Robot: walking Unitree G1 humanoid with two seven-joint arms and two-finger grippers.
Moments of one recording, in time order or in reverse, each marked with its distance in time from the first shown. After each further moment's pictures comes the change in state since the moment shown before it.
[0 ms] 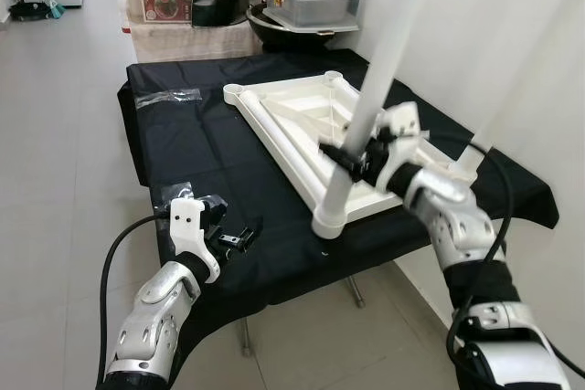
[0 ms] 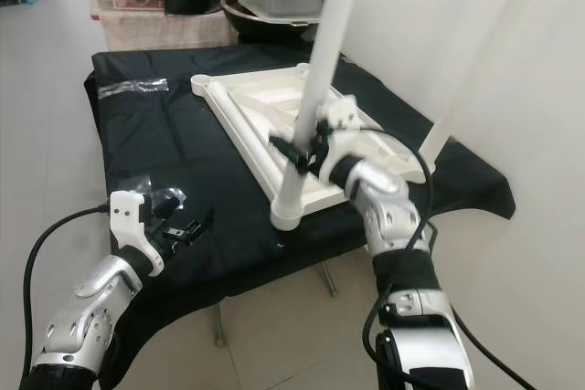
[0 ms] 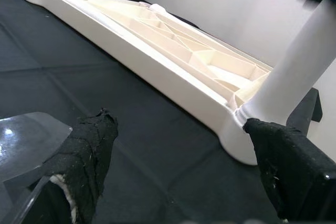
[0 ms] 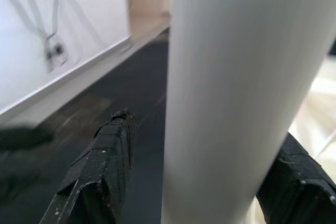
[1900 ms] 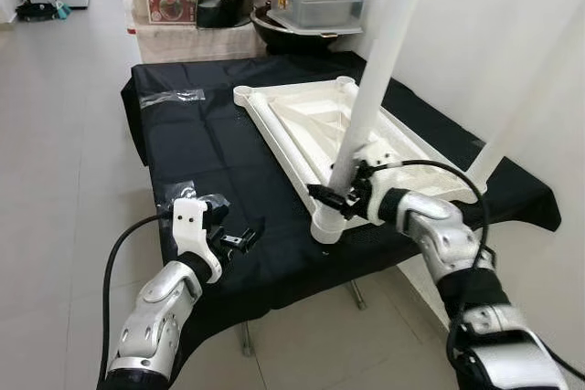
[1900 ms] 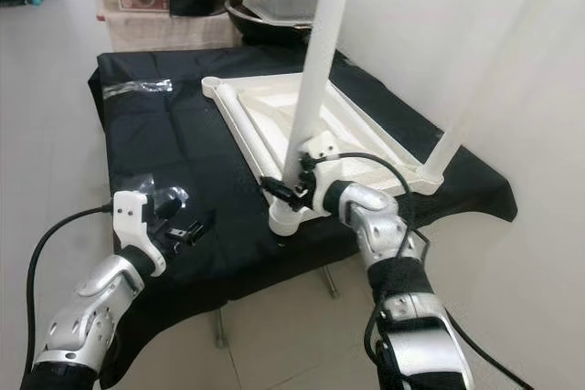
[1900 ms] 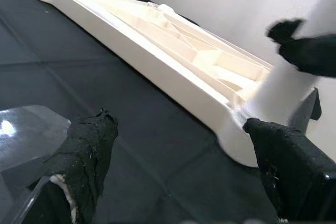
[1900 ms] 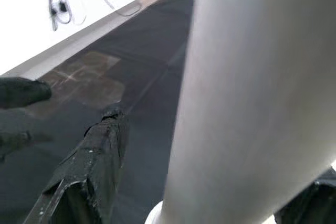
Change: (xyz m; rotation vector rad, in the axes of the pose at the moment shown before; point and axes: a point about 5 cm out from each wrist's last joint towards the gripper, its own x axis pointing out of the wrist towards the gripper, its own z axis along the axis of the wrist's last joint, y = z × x) left arm 0.002 0.000 -0.003 -0.008 0.009 -0.003; right arm 0.015 0.002 -0.014 -0.046 0.122 0.017
